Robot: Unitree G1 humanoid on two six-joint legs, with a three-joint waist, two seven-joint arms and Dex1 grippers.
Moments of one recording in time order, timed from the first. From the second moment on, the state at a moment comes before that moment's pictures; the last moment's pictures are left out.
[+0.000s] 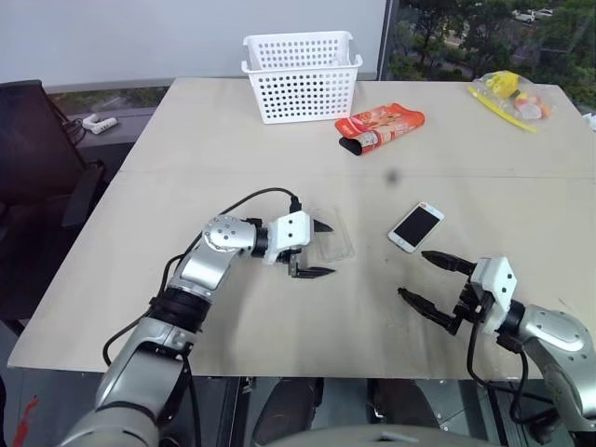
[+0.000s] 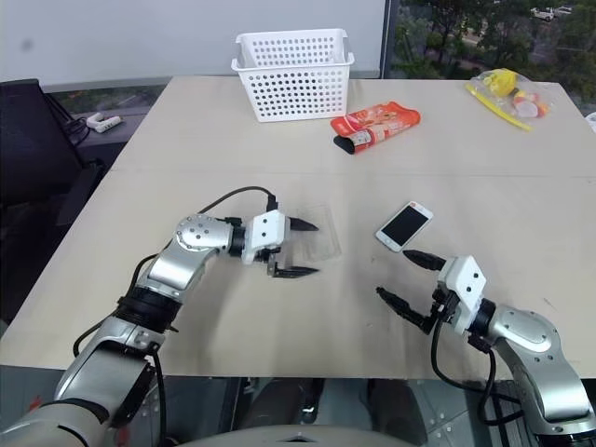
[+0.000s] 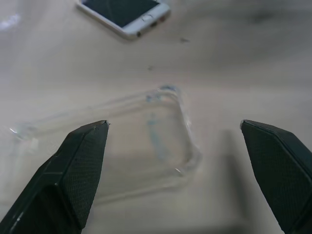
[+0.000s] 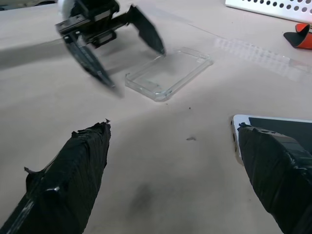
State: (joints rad) left arm -0.60 0.54 -0.30 0.33 -0.08 -0.13 -1.18; right arm 0.19 -0.58 -0.06 -0.40 0.41 0.15 0.84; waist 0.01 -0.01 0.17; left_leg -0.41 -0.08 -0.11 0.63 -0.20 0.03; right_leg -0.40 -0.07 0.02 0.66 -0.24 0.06
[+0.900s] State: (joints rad) left arm -0.99 0.42 -0.33 1.03 0.12 -0.53 -1.26; right arm 0.19 -0.58 -0.08 -0.40 0.42 0.15 0.81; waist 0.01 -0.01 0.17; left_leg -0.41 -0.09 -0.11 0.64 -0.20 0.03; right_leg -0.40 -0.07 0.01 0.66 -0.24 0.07
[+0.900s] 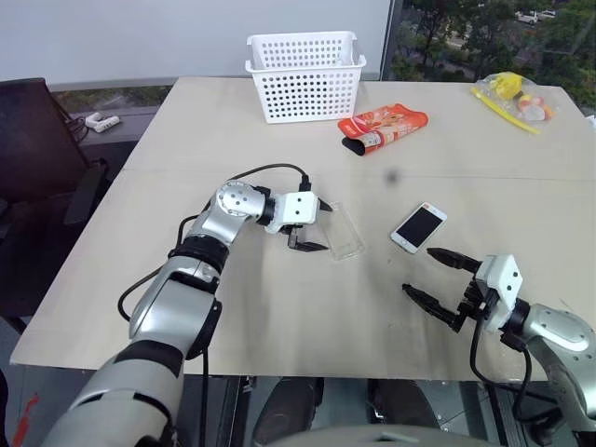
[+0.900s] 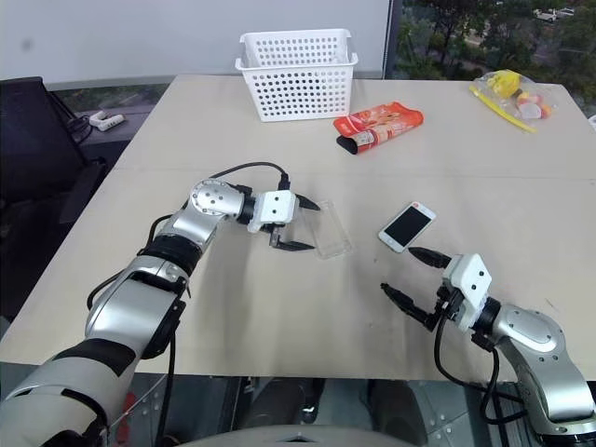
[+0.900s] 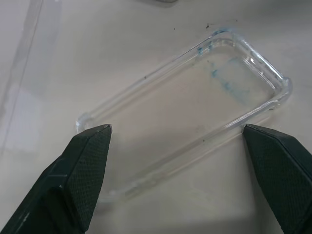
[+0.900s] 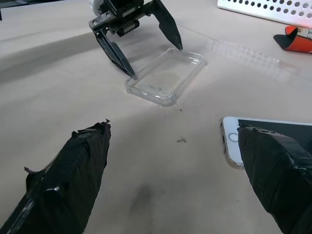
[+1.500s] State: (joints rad) left arm -1.06 0.37 -0.34 1.15 0.16 -0.46 -1.36; right arm 0.19 -0.57 -0.08 -0.40 0.41 0.15 0.80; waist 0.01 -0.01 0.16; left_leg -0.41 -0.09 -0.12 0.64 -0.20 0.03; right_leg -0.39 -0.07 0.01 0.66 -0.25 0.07
